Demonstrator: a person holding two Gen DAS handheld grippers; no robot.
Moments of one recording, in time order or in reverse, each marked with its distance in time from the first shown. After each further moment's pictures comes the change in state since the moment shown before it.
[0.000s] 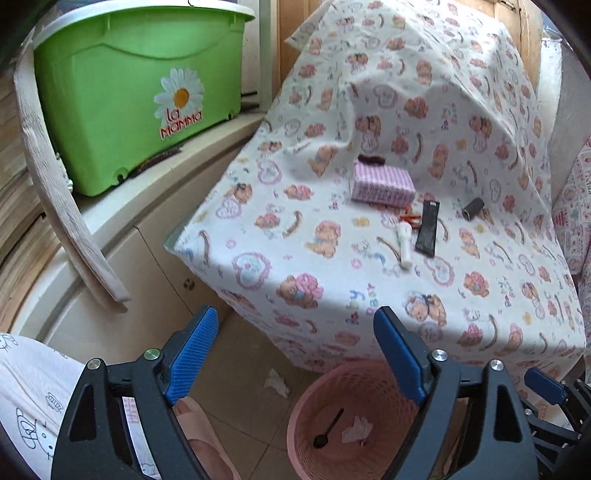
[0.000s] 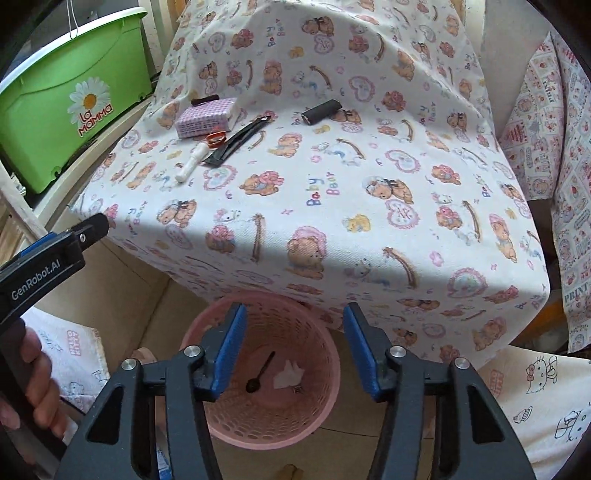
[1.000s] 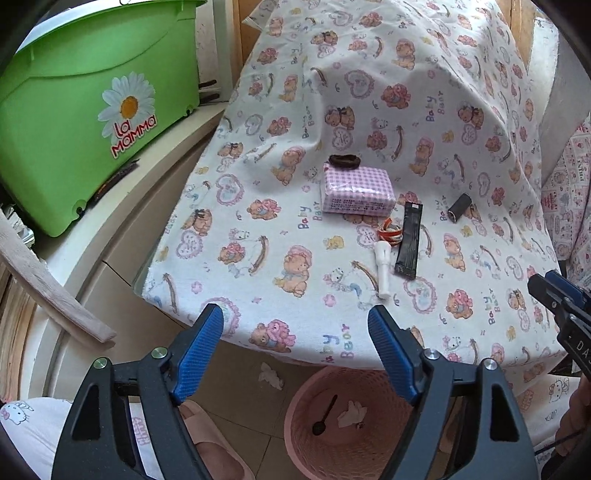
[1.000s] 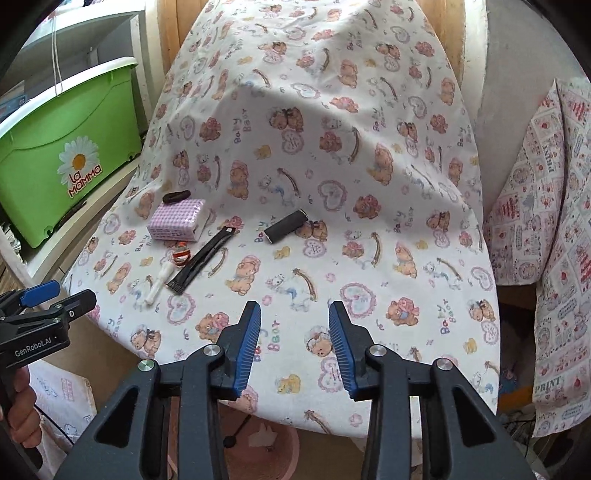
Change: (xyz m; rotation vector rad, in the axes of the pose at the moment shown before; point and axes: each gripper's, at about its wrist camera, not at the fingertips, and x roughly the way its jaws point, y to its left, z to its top) left arm 0.025 -0.021 0.050 0.100 0.157 -0.088; right arm -0.015 -0.040 0.089 -0.020 -0.167 -0.010
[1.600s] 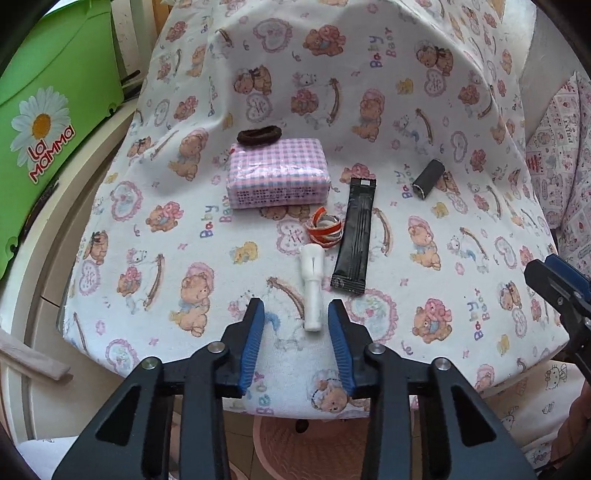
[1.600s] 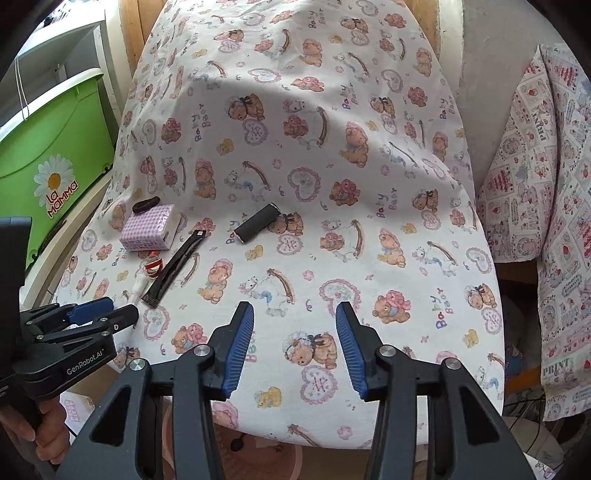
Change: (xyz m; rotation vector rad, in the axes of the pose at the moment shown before) left arm 0.050 -0.055 0.022 0.124 0.084 -0.087; right arm 0.017 -0.020 0.005 0.089 0.028 -0.026
